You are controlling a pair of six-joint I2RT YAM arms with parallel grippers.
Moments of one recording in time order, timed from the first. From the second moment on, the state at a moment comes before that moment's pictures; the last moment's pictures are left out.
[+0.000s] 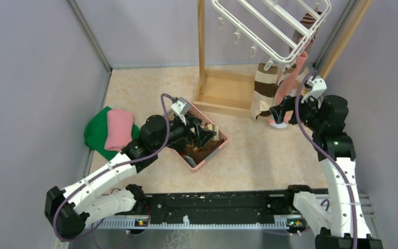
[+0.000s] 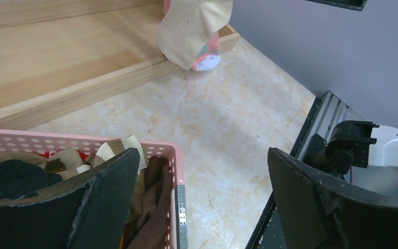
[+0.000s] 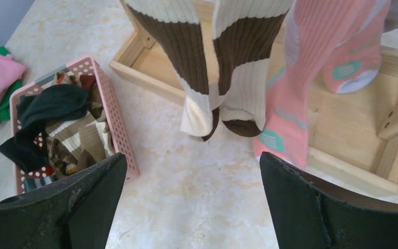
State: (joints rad) left arm -0.77 0.95 0.75 0.10 0.22 -0.34; right arm -0.03 0.81 0.99 -0.50 -0.39 0.07
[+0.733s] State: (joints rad) left arm -0.77 0.84 0.59 0.14 0.18 -0.32; right arm -0.03 0.85 0.79 -0.86 -1.13 -0.83
